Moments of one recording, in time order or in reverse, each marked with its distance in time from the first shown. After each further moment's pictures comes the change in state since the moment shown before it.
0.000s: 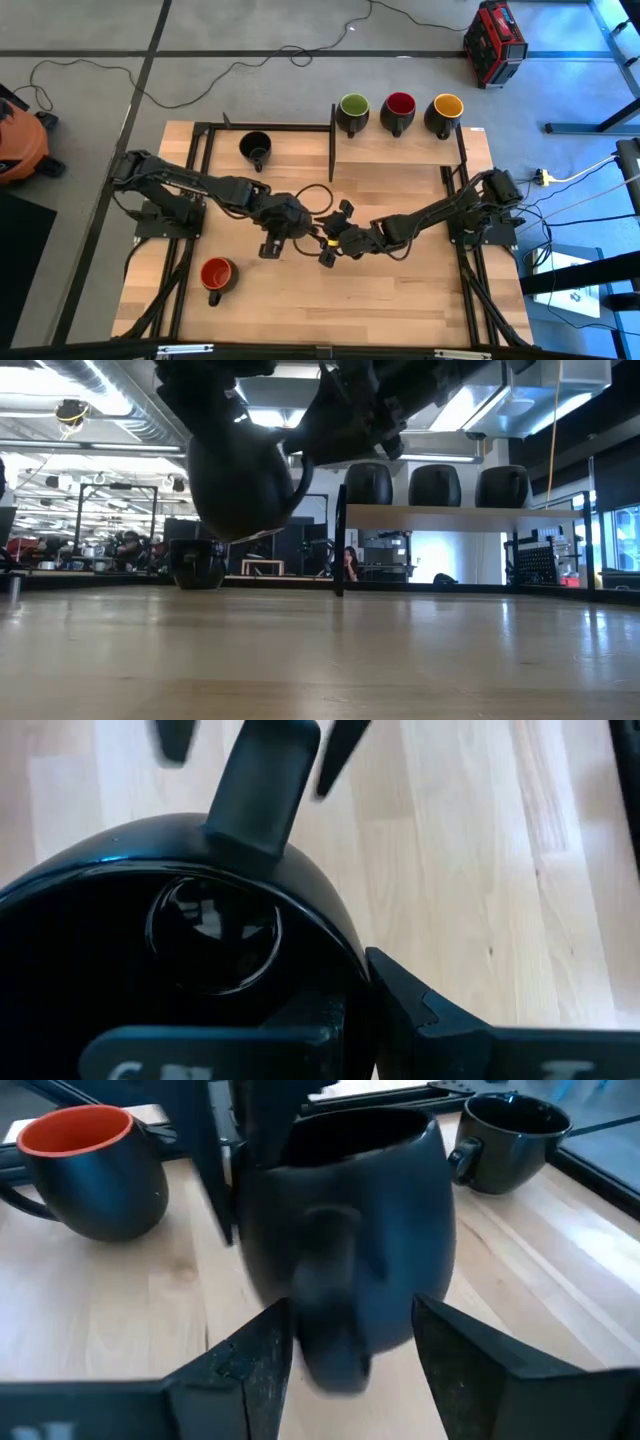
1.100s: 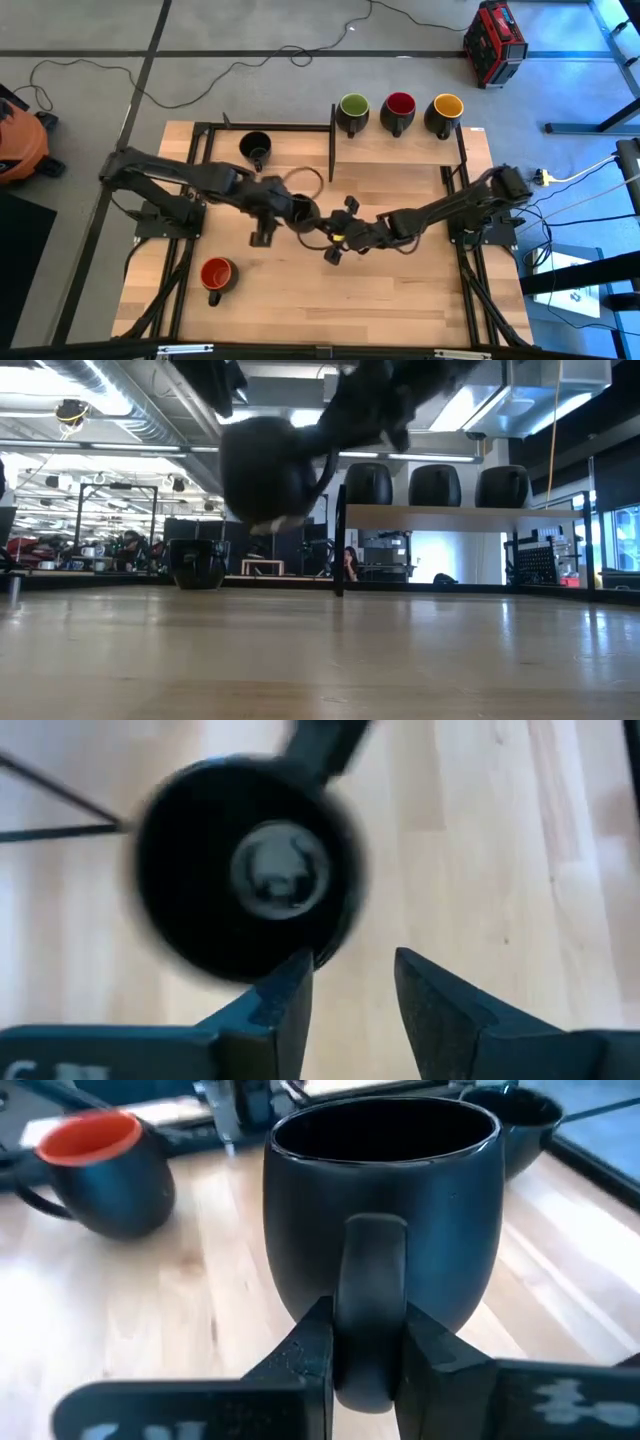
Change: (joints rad) left arm -0.002 -0.084 0.174 -0.244 -0.132 -0.005; right arm -0.004 -0.085 -0.003 -0.101 -0.043 0.031
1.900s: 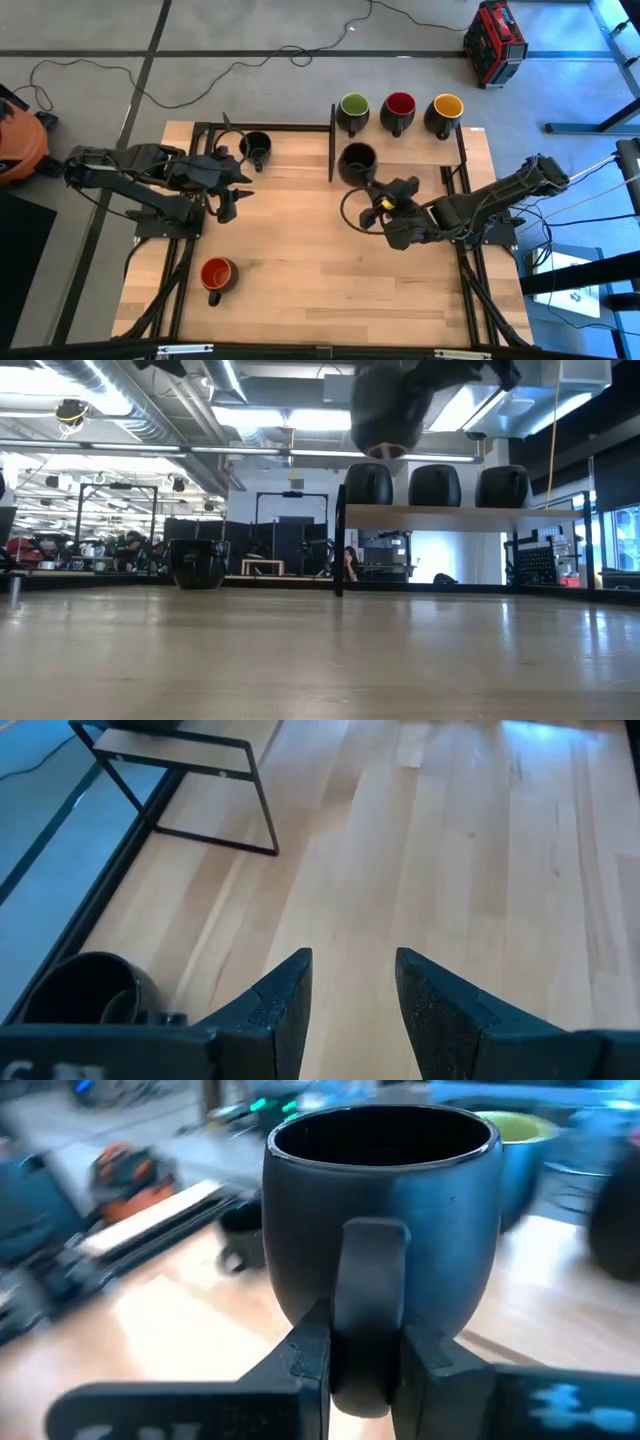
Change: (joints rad) left arm 0.001 -0.468 -0.151 -0.016 -0.259 -0.210; right arm 0.088 -0.344 0.003 -0.553 0.589 0.502
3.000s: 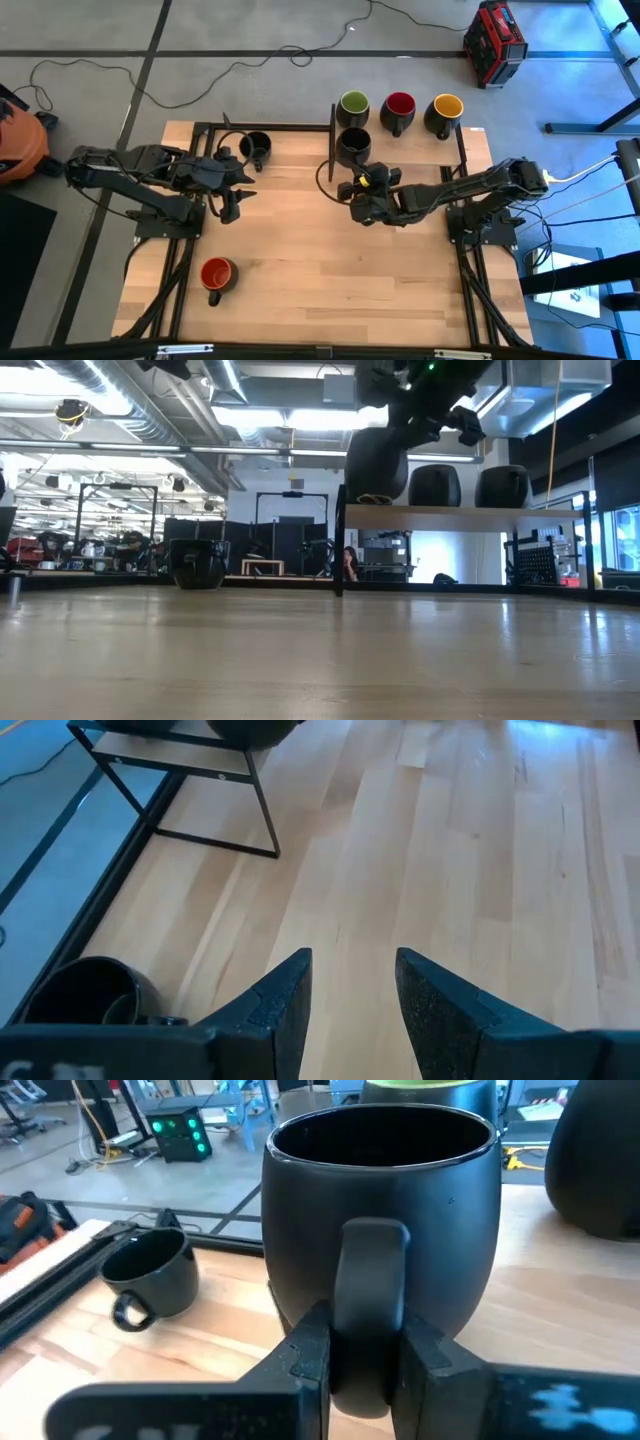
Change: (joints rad) left arm 0.000 0.023 0.000 0.015 -0.008 0.003; right arm -0.242 0.199 0.000 0.139 0.010 0.123
